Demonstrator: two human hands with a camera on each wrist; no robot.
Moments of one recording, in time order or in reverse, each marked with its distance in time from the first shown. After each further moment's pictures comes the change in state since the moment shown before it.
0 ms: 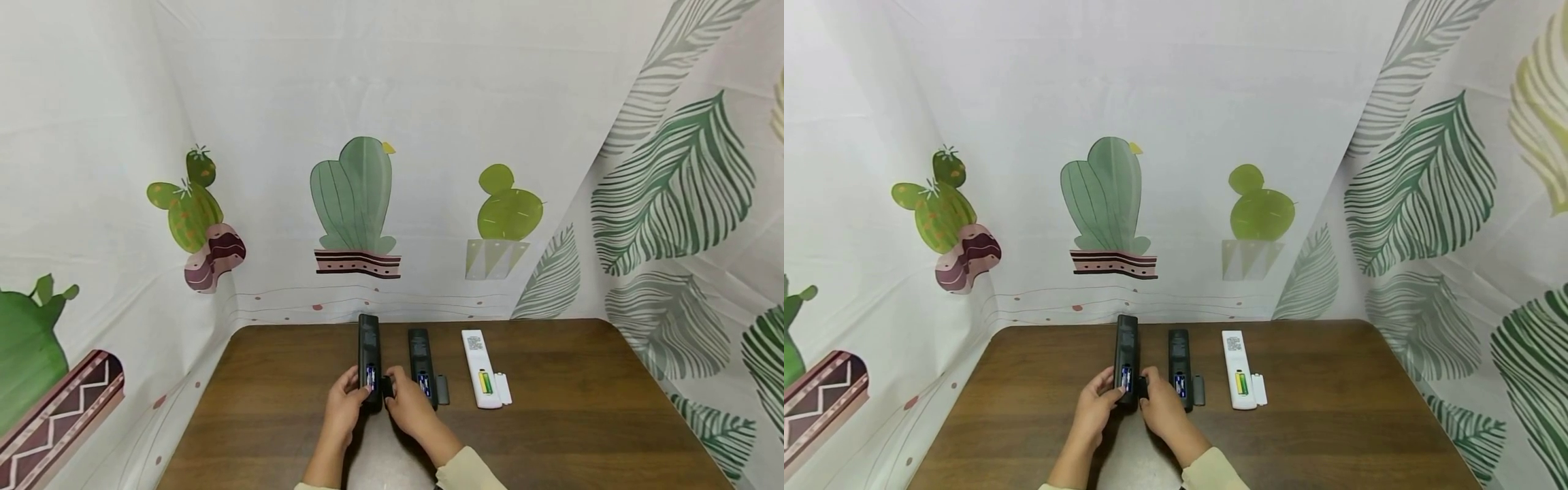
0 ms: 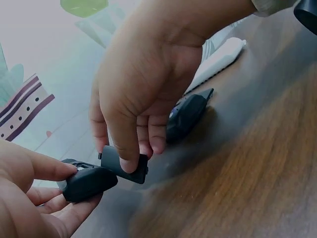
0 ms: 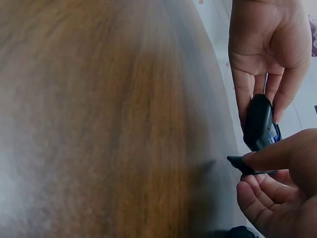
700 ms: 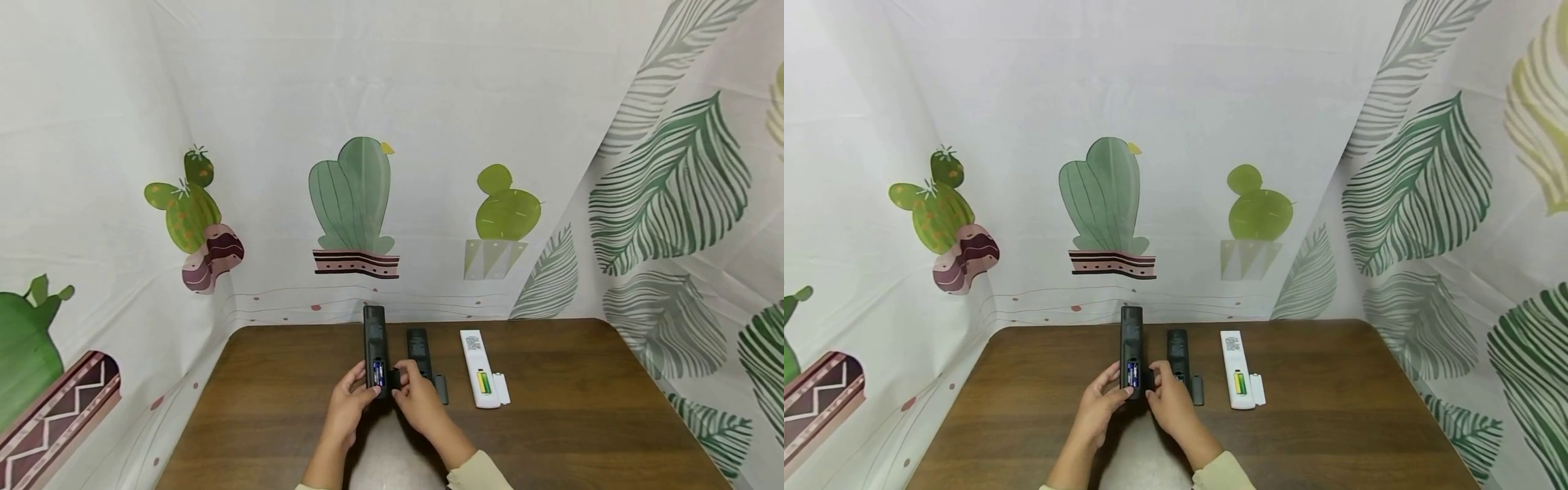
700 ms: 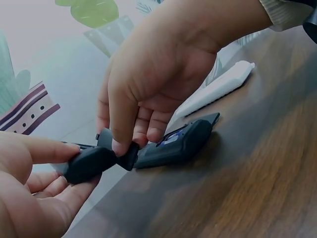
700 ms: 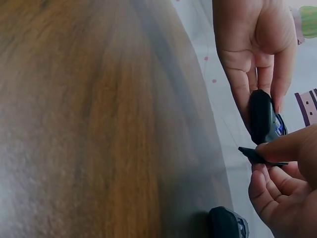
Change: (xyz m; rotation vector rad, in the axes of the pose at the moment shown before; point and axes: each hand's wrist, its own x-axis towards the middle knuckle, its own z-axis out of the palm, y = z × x) left_hand -0.007 0.011 0.006 -0.164 -0.133 -0.013; right_hand -0.007 0.004 -0.022 0.129 0.111 -0.057
